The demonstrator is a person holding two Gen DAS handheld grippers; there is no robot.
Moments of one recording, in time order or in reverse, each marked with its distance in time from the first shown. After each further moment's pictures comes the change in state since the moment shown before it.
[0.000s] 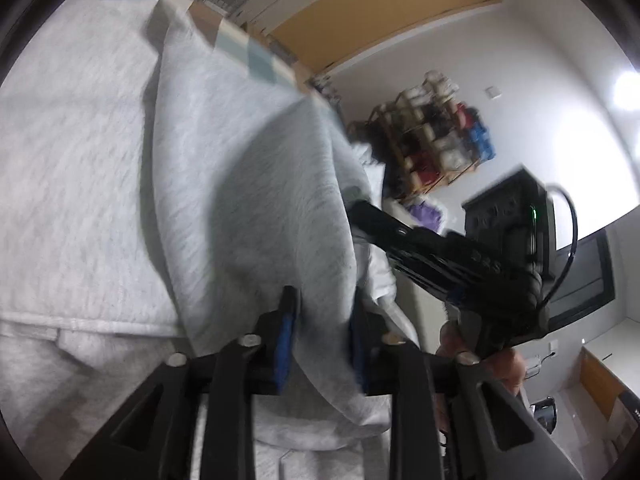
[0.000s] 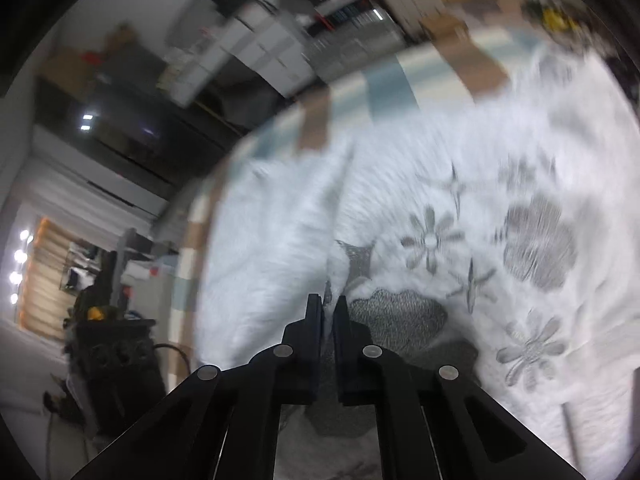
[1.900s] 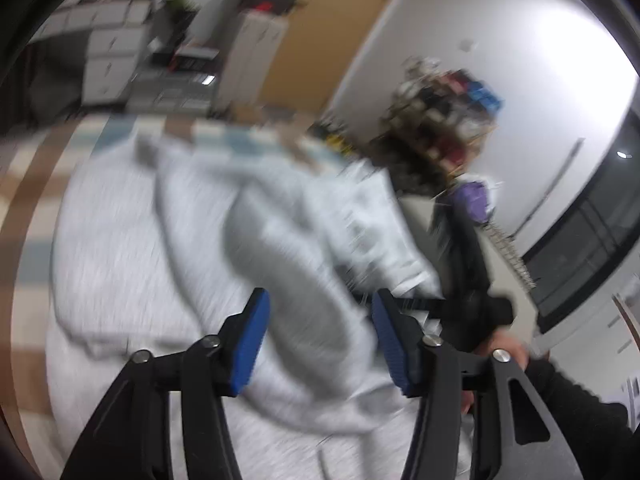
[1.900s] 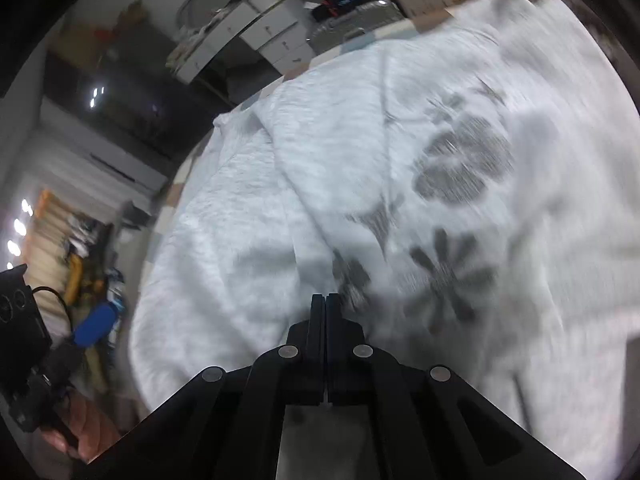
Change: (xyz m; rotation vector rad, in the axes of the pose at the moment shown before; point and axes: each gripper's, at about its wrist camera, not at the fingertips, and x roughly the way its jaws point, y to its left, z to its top) left arm -0.013 -0.075 -0.042 0.449 -0.129 0.306; right arm 0.013 -0.077 -0.029 -0.026 0.086 -0.003
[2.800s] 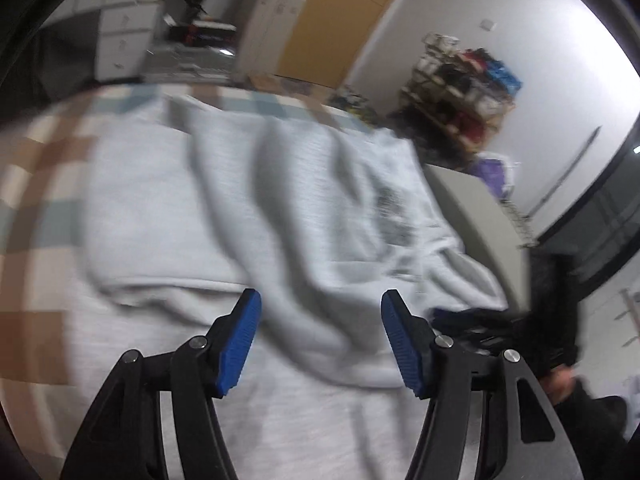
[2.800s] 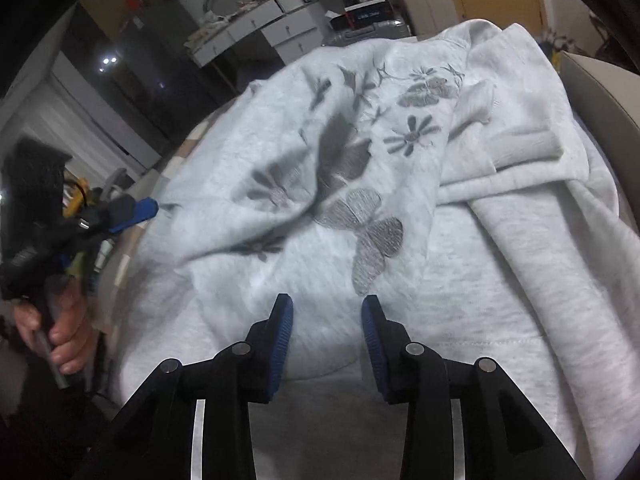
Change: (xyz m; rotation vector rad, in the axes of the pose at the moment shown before) left arm 0.005 0.044 -0.028 -0.018 0.119 0.171; right arm -0.057 0.034 -0.087 -0.164 -0.057 -0.087
